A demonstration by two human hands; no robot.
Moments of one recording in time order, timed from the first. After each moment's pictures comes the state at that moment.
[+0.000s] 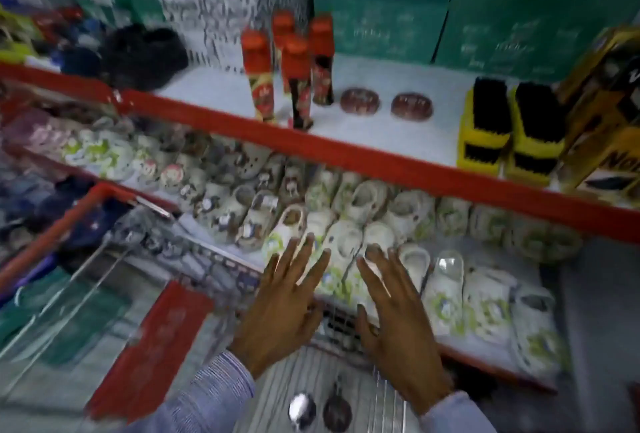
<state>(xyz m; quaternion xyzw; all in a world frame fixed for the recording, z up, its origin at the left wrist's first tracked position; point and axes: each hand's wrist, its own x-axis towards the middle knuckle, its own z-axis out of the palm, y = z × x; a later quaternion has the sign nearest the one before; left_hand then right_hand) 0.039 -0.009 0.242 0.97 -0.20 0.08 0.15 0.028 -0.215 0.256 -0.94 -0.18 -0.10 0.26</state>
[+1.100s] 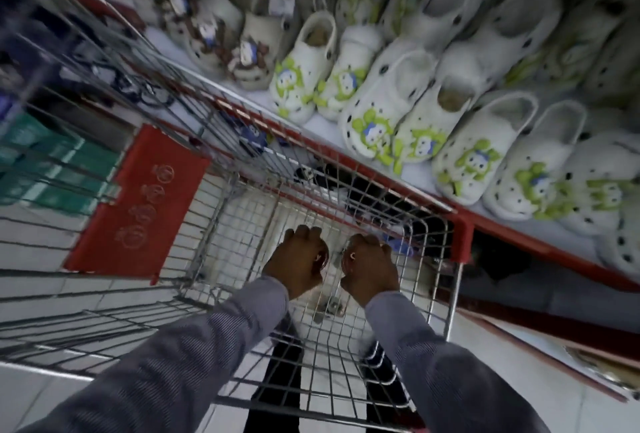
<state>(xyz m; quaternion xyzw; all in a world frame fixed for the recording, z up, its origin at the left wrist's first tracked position) -0.013 0.011 0.008 0.93 -0.06 -0.32 0.17 -0.009 -0.149 -0.002 -0.94 0.00 0.30 0.17</state>
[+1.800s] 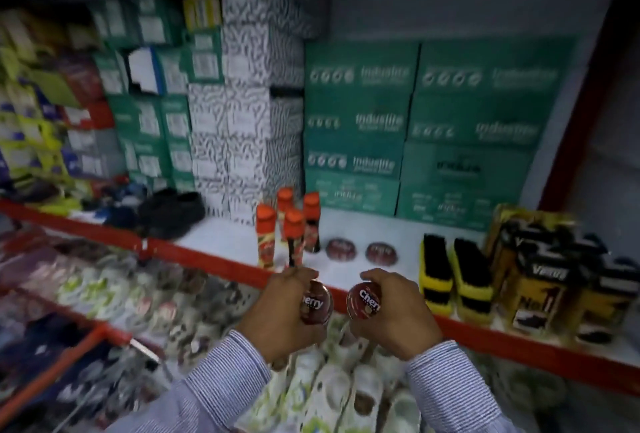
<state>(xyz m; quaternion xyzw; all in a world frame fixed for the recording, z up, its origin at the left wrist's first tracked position) 0.115 -0.019 0.458 0.96 -0.15 0.09 0.24 0.115 -0.217 0.461 -0.94 -0.07 -0.07 0.31</state>
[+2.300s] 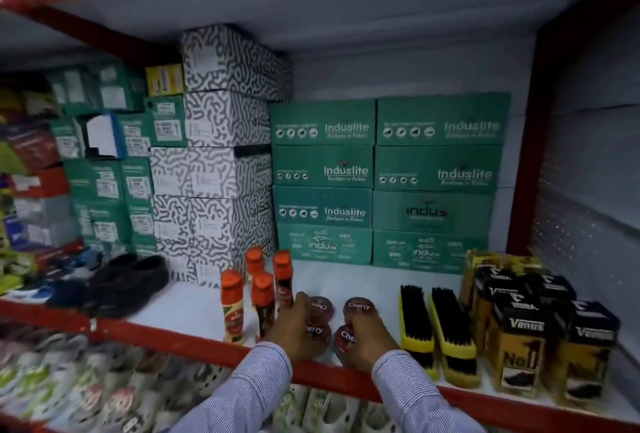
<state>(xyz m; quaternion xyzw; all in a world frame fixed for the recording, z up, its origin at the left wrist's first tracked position) 0.246 -0.065 0.449 0.95 -0.12 0.04 0.28 0.237 -0.229 0.435 -0.96 -0.03 -0.06 0.26</state>
